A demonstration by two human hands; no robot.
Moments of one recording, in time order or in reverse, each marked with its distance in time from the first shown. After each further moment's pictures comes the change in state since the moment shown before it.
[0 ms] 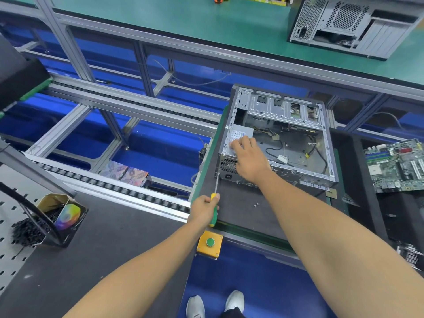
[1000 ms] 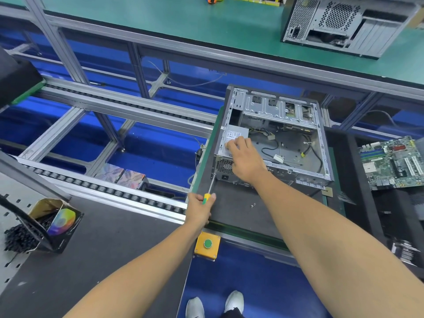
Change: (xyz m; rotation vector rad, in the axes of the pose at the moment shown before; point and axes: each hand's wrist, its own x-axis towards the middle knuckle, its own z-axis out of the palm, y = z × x) left_hand -0.003 0.004 -0.003 -0.099 0.039 -0.039; right_hand 0.000 -0.002 -0.001 -0.014 0.001 0.002
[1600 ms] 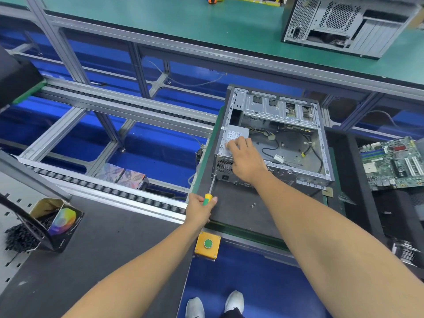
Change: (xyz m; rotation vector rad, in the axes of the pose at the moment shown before) left_hand 0.003 -0.001 -0.001 0.033 0.016 0.021; right_hand 0.000 0.000 0.001 0.017 0.001 0.010
